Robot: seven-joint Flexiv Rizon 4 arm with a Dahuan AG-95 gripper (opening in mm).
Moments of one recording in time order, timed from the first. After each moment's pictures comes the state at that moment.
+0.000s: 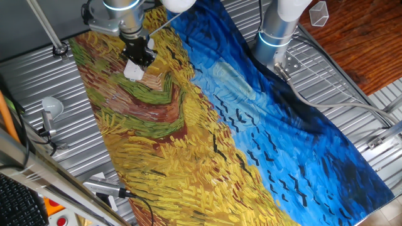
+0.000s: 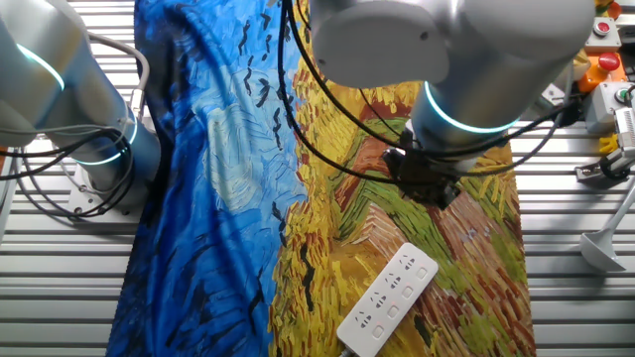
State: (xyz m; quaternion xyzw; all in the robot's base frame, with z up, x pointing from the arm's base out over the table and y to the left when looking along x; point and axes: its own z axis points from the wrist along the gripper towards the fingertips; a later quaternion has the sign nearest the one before) arm 0.503 -0.103 0.134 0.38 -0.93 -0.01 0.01
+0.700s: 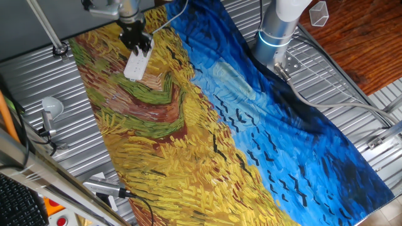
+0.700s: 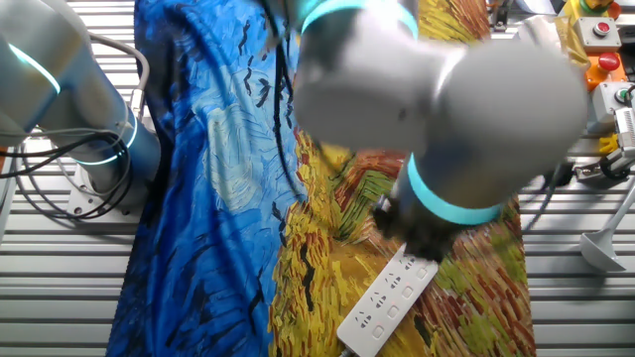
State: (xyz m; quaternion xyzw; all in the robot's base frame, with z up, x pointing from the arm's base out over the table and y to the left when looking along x) arm 0.476 -0.201 0.121 0.47 -0.88 -0.02 0.00
